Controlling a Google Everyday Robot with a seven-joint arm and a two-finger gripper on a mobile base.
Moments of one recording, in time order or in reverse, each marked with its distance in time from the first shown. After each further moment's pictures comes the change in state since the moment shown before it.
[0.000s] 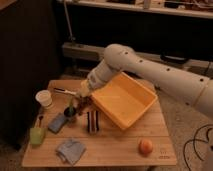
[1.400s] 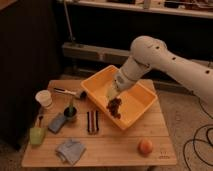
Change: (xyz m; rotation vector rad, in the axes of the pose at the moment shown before) arm 0.095 -0.027 -0.068 0.085 0.131 0.000
